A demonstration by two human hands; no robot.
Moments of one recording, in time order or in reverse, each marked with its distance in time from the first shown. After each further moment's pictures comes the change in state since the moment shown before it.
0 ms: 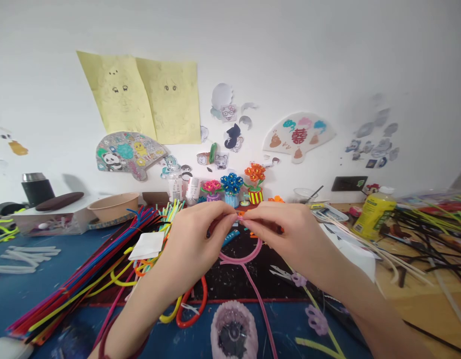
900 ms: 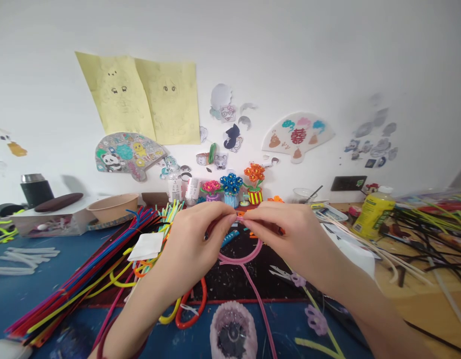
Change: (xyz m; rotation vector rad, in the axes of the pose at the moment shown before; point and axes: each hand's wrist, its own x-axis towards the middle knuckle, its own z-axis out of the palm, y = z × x) left_hand -0.001 0.000 0.000 -0.018 0.033 0.053; right_hand -0.002 -0.003 -0.001 -0.043 0.000 0.003
